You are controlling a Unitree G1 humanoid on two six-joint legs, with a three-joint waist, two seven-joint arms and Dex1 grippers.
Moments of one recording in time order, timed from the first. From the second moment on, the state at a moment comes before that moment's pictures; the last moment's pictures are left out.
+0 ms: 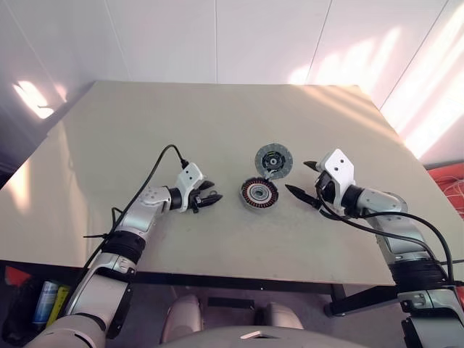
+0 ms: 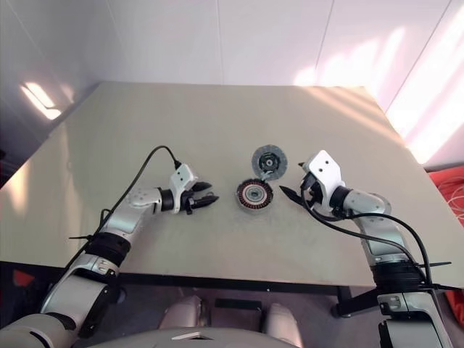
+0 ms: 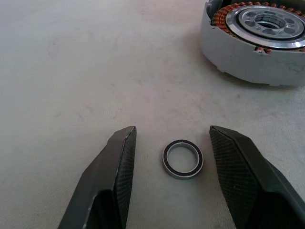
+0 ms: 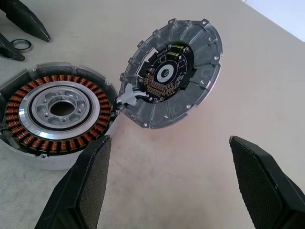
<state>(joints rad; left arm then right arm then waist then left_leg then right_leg) -0.51 0.33 -0.18 0.54 -0.09 0.09 -0.89 -0.26 -0.60 -0.01 0.12 0.14 0.10 0.80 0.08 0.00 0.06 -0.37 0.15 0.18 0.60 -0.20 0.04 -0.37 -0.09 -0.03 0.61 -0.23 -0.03</state>
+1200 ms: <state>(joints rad) -0.43 0.33 -0.14 0.50 -0.11 0.05 -0.87 -0.26 -0.60 -0.01 0.12 0.14 0.10 0.80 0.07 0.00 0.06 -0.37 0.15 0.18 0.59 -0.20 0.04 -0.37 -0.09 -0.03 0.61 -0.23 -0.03</state>
